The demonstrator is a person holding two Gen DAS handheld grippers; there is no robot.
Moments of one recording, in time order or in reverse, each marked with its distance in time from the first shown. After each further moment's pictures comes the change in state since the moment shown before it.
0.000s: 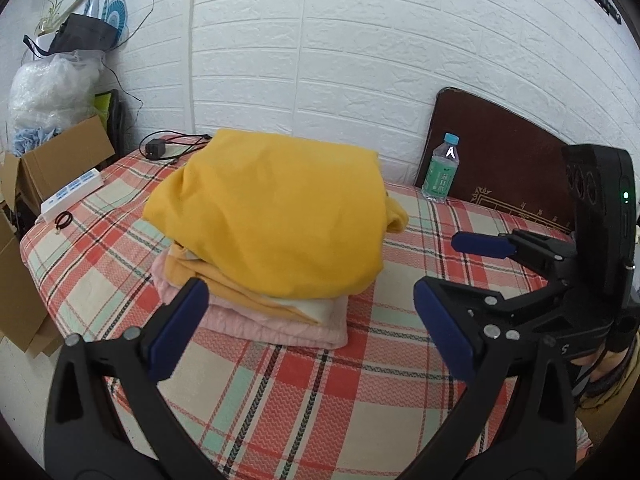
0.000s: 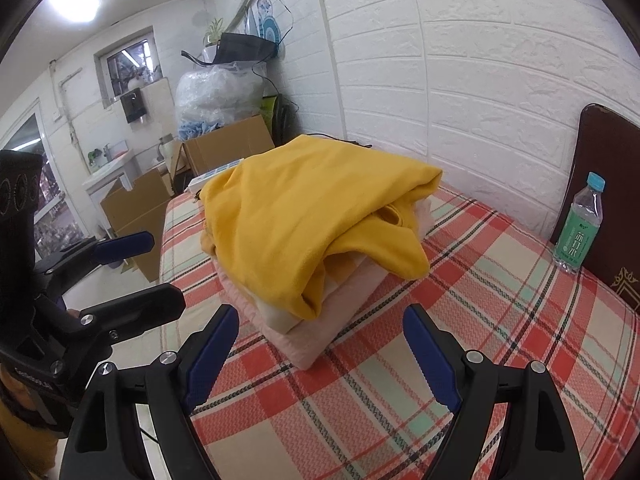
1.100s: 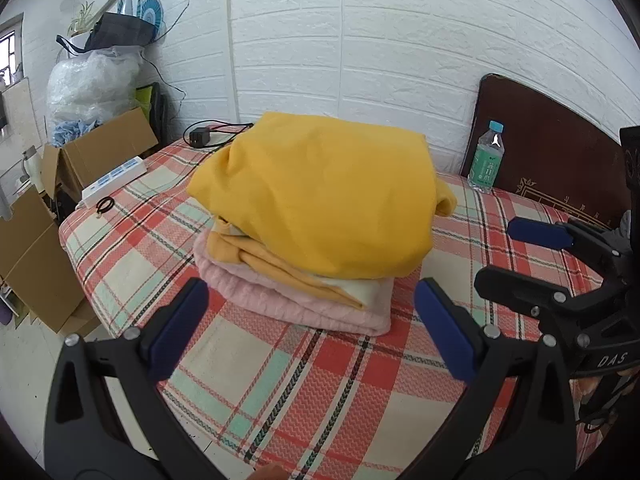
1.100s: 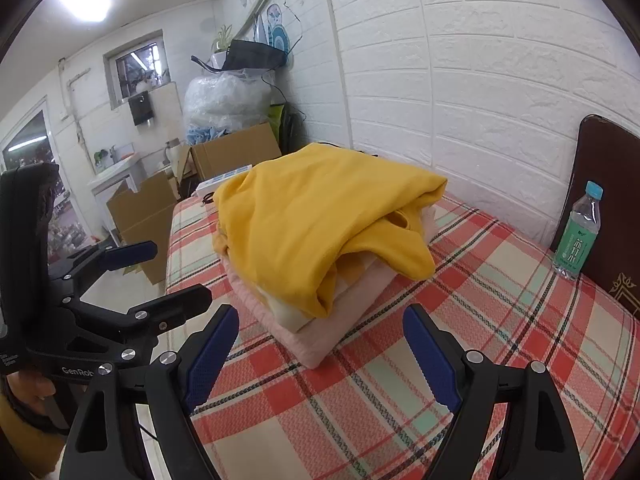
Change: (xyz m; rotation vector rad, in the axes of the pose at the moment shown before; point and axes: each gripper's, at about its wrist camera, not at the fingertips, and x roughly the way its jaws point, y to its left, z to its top) left arm 0.001 0.003 -0.013 -0.024 0.020 0.153; right arm -0.012 0.011 -0.008 -0.024 -0.037 0.009
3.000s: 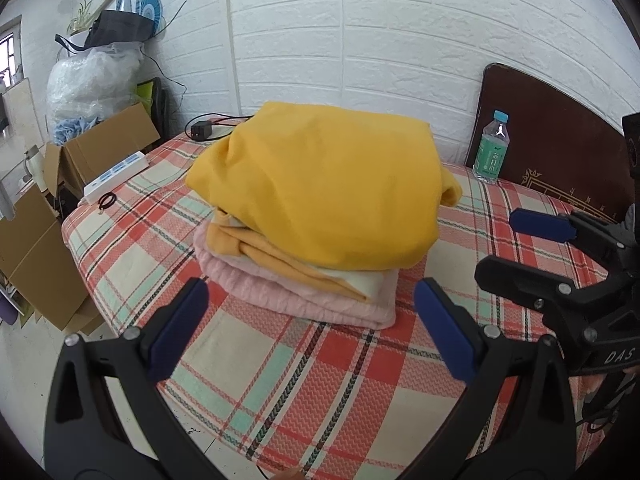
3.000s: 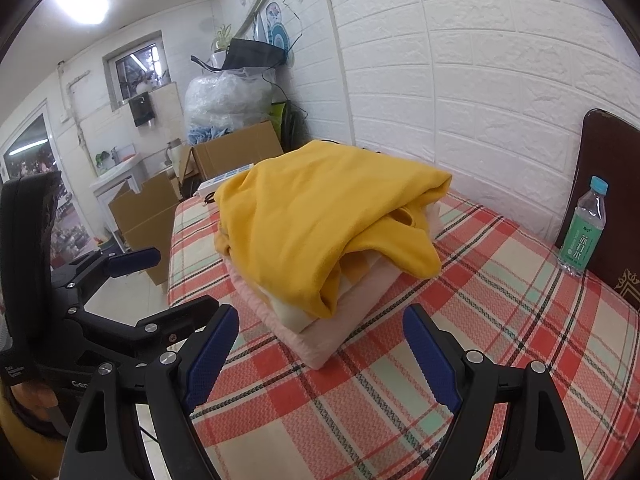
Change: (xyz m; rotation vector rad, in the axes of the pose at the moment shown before) left arm 0.006 -0.001 -0.003 0.016 0.031 0.026; right arm 0.006 -0.002 0.003 0.016 0.010 0.016
